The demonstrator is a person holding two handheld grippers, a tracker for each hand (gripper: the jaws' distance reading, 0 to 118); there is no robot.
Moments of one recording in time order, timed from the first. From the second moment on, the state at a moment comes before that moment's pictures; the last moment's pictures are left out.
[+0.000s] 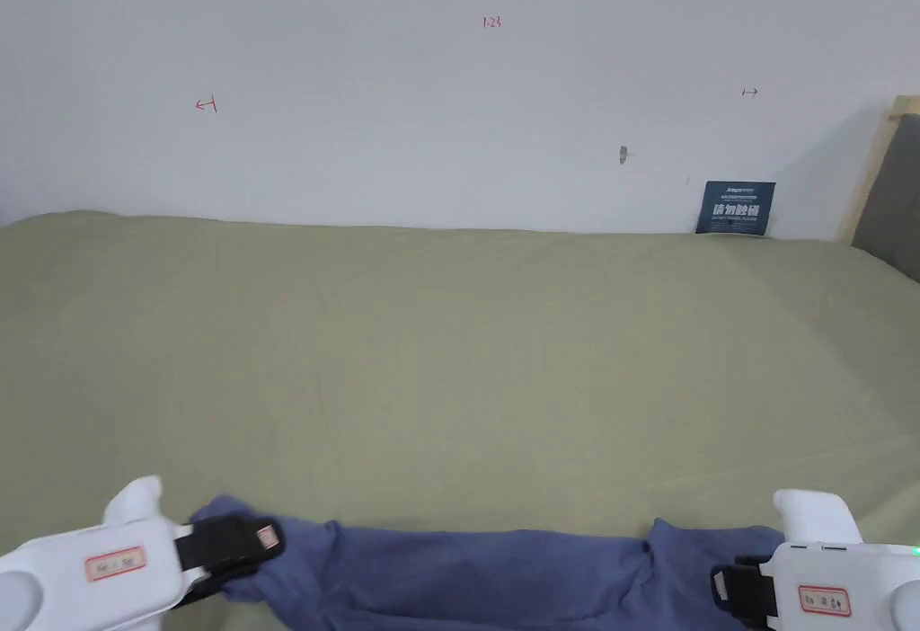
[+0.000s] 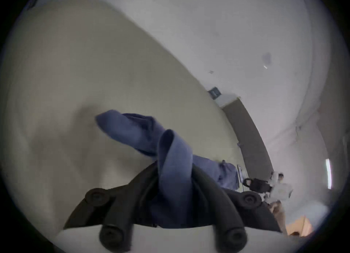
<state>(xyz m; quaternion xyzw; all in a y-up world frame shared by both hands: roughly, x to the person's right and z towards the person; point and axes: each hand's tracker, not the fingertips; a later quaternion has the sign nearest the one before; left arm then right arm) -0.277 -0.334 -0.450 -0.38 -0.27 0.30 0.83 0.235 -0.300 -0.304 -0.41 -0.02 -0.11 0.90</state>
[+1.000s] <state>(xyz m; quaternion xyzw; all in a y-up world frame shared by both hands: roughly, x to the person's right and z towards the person) -0.044 -0.407 -0.440 -0.52 -0.36 0.23 0.74 0.266 -0.340 -0.293 -0.41 -0.06 -0.14 0.90</state>
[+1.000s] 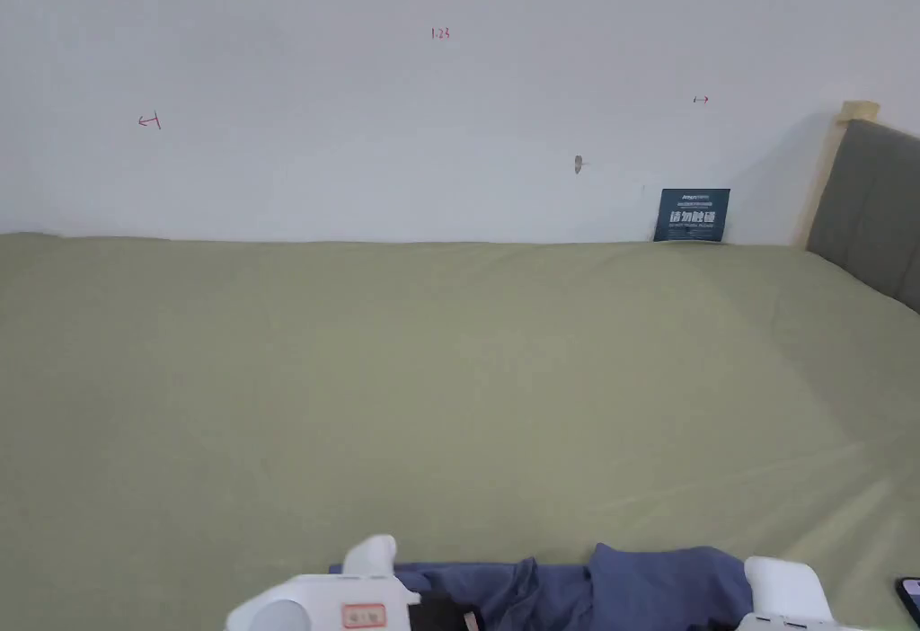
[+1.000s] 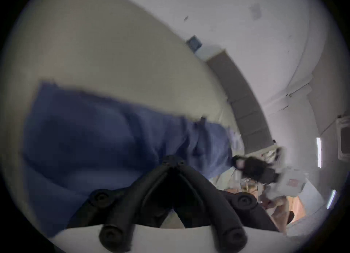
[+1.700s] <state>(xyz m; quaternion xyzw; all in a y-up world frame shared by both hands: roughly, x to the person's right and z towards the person) -0.156 -0.378 -0.449 -0.46 -0.31 0.24 0.80 0.256 -0.350 -0.299 -0.43 -0.06 -0.10 0.90</state>
